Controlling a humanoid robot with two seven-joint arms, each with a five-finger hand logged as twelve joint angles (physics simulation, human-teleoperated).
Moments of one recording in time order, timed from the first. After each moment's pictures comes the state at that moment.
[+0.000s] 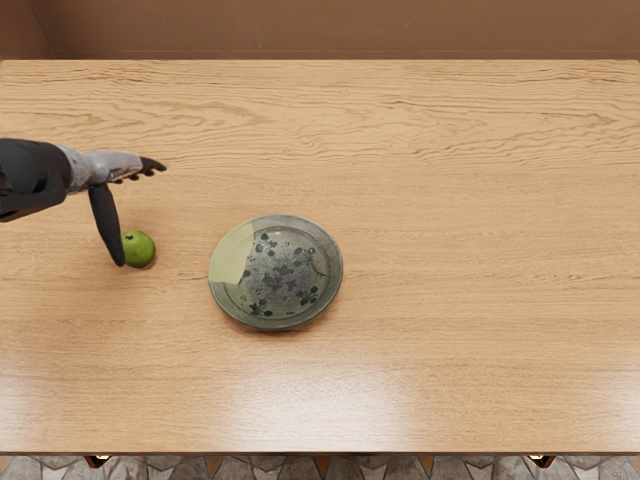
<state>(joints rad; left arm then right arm) -1.26 0.80 -0.08 -1.47 0.81 -0.17 0.61 -0.13 0.00 -0.01 0.19 -0.14 0.17 0.10</state>
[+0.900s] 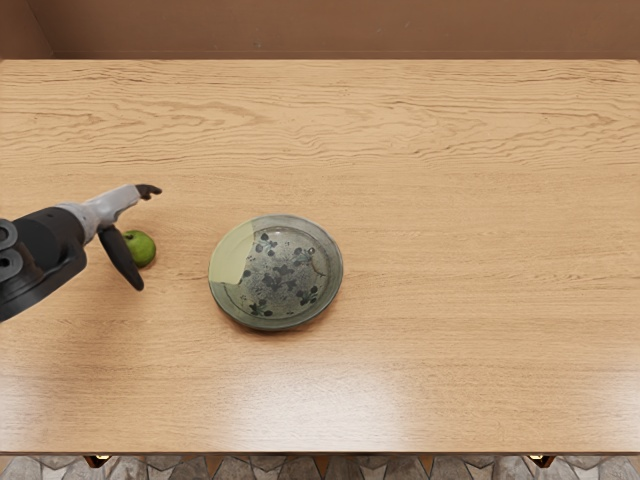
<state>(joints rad) -1.05 0.81 -0.07 -1.61 0.98 0.24 0.61 -0.13 0.00 -0.01 0.19 -0.14 0.17 0.11</state>
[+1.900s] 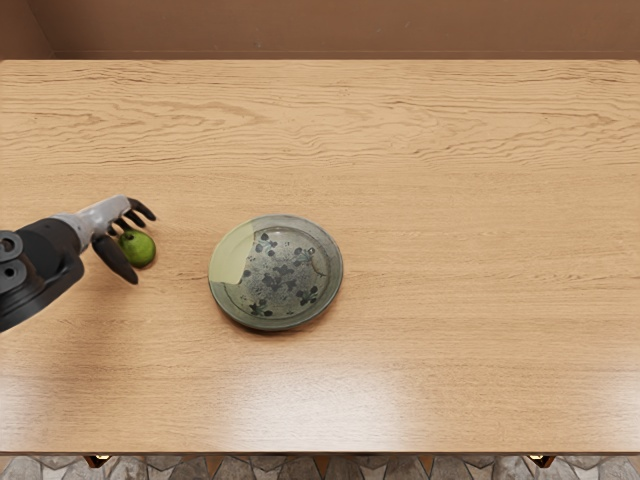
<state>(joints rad) -1.01 0.79 -0.07 -1.56 1.00 0.26 0.61 -0.13 0.00 -0.01 0.19 -0.14 0.17 0.10</state>
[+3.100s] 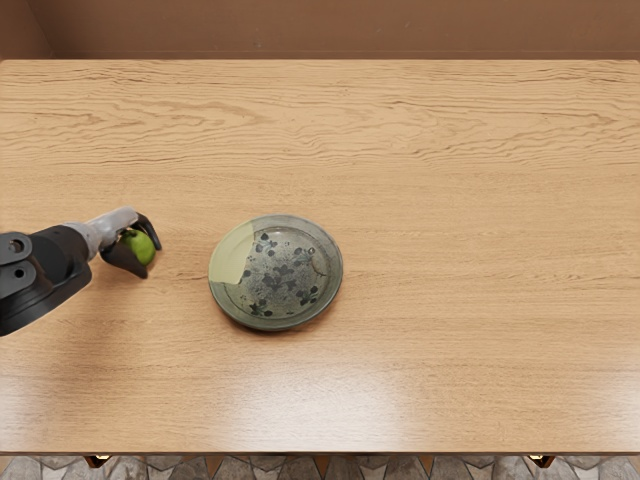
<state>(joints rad) -0.99 0.76 -0.08 -1.53 0.97 0.22 0.61 -0.13 0.00 -0.01 0.19 -0.14 0.17 0.10</state>
